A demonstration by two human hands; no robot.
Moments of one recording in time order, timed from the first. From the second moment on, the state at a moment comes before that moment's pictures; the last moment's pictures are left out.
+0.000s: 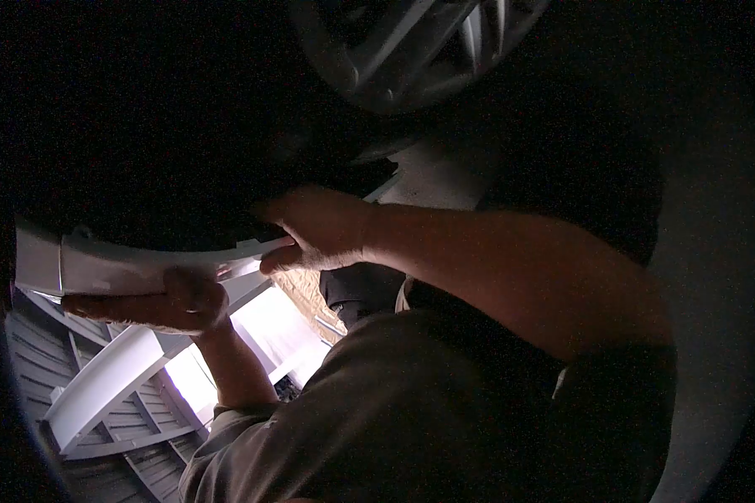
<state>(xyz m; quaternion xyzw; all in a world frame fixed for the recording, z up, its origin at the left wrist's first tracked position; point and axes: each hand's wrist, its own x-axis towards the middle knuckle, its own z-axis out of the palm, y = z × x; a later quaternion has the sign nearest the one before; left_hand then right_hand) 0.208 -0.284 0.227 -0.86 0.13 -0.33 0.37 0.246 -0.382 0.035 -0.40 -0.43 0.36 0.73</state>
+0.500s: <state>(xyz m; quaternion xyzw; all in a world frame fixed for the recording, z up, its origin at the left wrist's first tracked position) 0.214 -0.285 0.234 -0.87 0.12 -0.31 0.37 0.257 -0.415 0.064 -0.44 -0.36 0.25 0.78</state>
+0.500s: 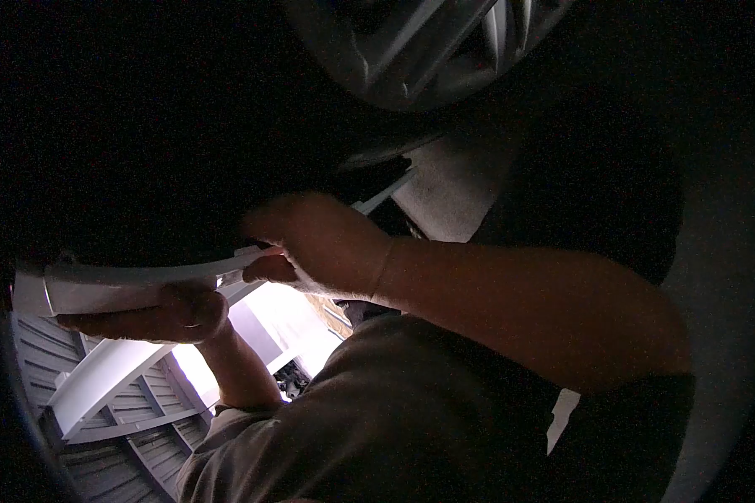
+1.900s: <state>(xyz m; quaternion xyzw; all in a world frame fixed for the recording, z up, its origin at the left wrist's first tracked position) 0.216 -0.281 0.243 -0.86 0.13 -0.31 0.38 0.274 -0.410 0.078 -0.46 -0.44 0.16 0.75</state>
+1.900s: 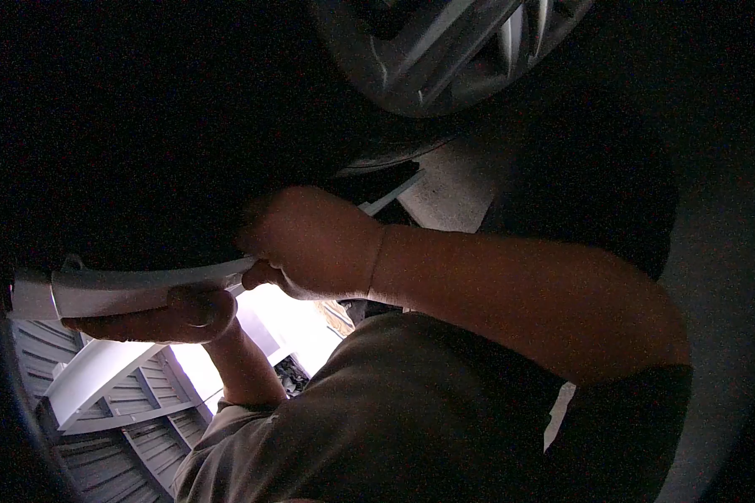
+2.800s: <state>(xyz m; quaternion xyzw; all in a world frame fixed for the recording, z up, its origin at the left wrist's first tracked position) 0.215 -0.273 0.241 -0.86 0.15 -0.33 0.37 0.293 -0.409 0.080 -0.49 -0.55 0.19 0.65</state>
